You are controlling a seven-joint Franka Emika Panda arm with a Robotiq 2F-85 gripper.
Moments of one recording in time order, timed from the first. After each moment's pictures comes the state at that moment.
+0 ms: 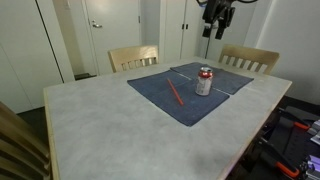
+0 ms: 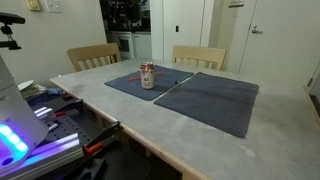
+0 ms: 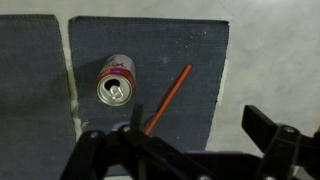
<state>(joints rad) 0.12 -0.30 0.00 -2.53 0.14 2.32 -0.06</state>
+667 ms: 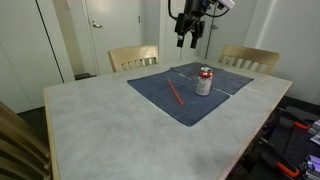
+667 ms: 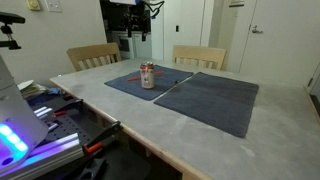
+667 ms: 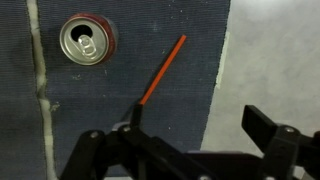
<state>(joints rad) 0.12 0.04 0.03 -2.25 0.19 2.32 -0.10</state>
